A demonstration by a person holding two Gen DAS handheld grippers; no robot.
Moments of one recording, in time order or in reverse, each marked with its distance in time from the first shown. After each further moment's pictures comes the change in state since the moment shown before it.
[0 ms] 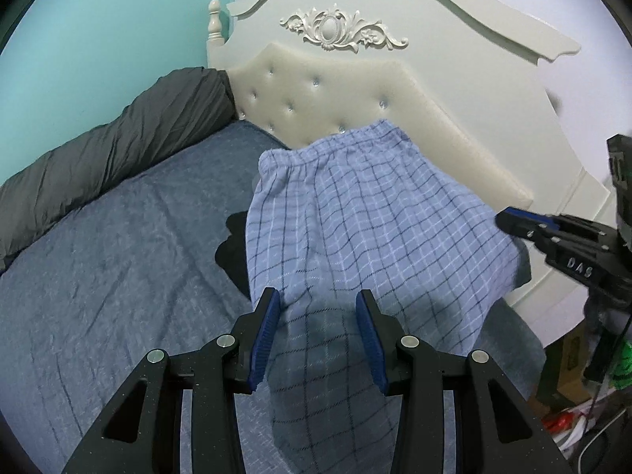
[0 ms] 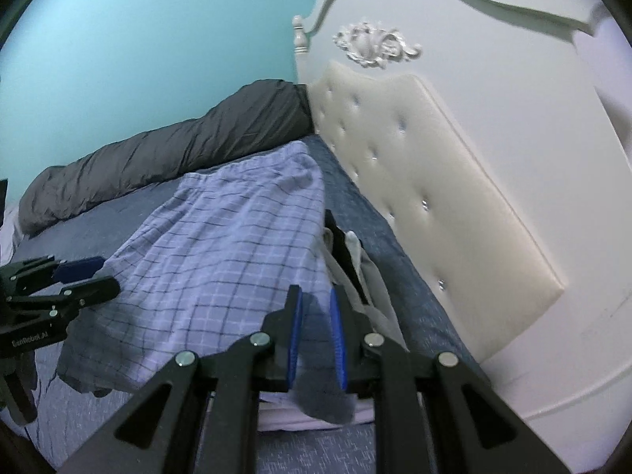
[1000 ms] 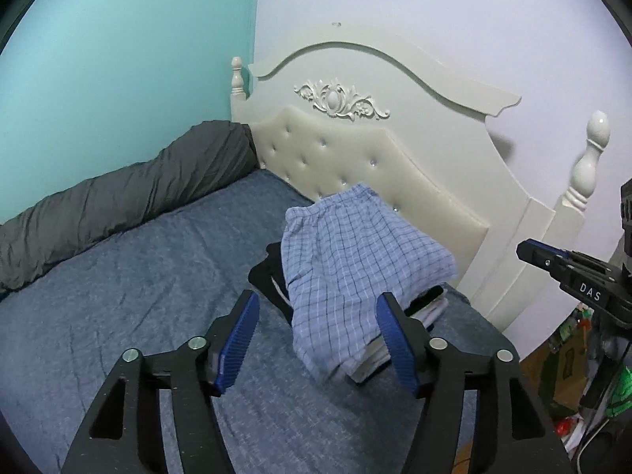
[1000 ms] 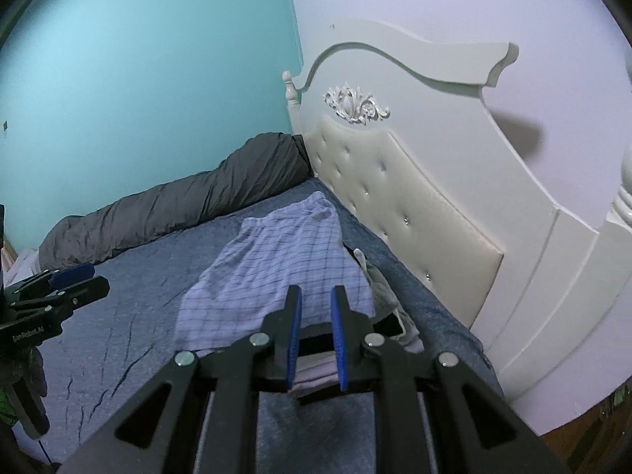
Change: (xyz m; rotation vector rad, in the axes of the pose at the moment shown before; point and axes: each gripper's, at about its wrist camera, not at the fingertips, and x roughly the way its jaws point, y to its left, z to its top) left arm -0.179 -0.009 -0.035 -0.015 -0.178 0.037; right arm -0.170 0.045 -0.040 0.101 -0.159 0.014
